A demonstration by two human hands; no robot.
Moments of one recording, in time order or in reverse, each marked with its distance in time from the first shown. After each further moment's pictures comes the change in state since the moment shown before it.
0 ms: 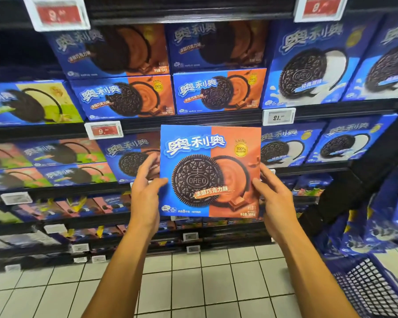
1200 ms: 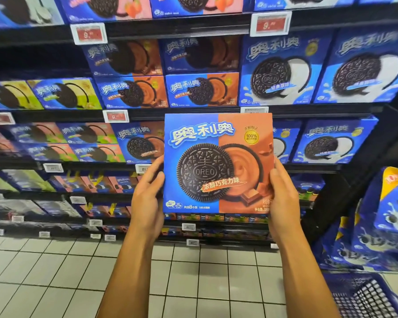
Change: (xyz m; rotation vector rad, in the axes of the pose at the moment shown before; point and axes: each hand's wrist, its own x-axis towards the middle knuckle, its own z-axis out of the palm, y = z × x) left_hand -0.147 0.017 0.066 -0.252 0.018 -0.008; right_hand -0.059 -0.054 -0.098 0.045 -0.157 -0.190
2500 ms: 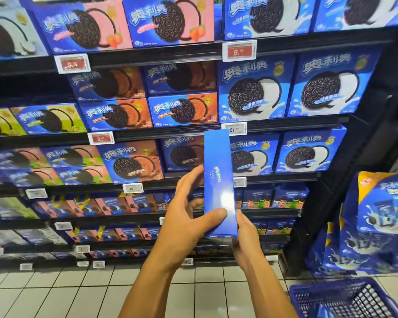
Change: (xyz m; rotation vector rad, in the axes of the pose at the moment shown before) left_hand -0.047 0.000 0.074 0.438 -0.452 0.131; right_hand -0.020 0.071 0.000 0.054 0.140 0.520
